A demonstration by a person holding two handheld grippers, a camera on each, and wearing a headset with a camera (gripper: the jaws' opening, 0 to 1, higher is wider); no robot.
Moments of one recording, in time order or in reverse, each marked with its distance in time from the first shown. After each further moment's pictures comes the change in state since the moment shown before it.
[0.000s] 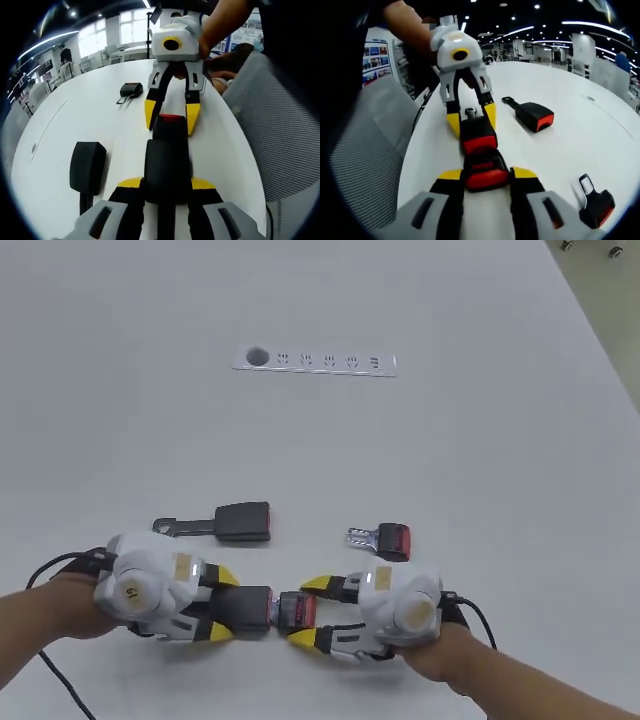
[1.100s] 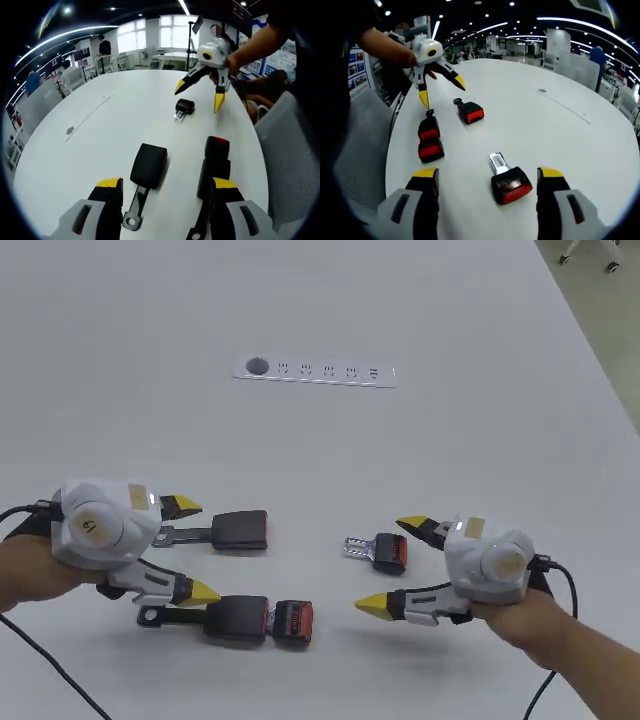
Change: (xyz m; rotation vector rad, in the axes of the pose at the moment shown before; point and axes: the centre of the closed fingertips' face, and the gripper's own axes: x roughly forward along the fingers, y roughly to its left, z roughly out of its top) left arm -0.061 0.078 0.016 -0.218 -0.081 0.241; right arm -0.099 -0.101 -0.019 0.093 0.064 -0.220
